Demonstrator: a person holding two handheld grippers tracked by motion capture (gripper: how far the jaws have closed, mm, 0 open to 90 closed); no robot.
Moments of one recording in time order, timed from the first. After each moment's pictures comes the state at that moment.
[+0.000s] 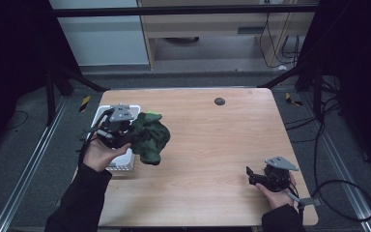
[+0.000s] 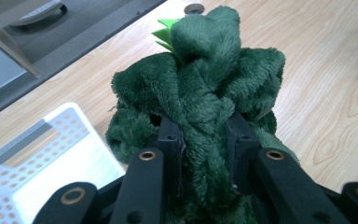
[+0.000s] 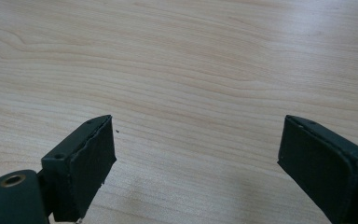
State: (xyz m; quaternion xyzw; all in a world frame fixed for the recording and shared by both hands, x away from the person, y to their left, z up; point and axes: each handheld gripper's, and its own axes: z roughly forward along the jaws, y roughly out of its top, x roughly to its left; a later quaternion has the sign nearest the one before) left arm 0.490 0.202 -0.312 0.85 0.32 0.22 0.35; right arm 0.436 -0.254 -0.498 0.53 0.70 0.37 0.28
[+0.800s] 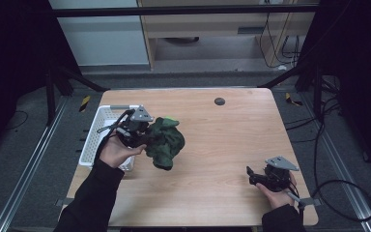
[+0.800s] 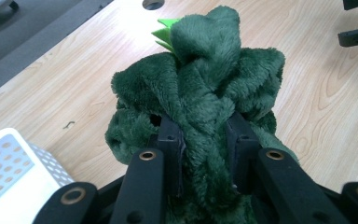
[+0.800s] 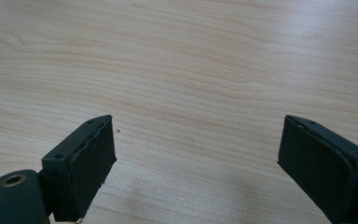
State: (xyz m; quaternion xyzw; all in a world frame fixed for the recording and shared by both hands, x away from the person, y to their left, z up) left arm 0.506 0.168 -0.326 0.88 0.27 0.17 0.34; right arm 0.436 -0.255 -0.497 0.53 0.70 0.37 0.29
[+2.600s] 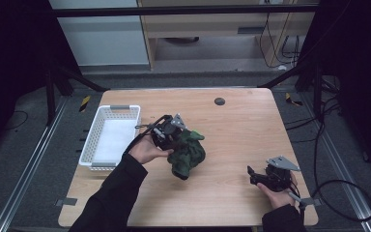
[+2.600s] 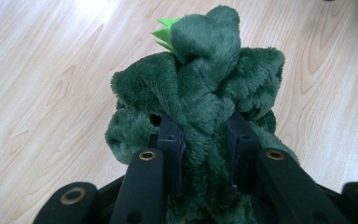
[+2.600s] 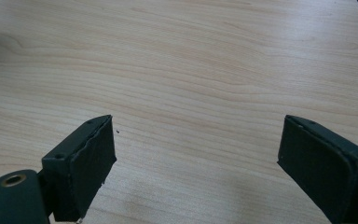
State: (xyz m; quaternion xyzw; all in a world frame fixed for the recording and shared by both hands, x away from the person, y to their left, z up) left arm 0.532 0.091 -0.368 0.94 0.19 0.11 0.28; right arm 0.436 -0.258 -0.497 0.53 0.70 0.38 0.29
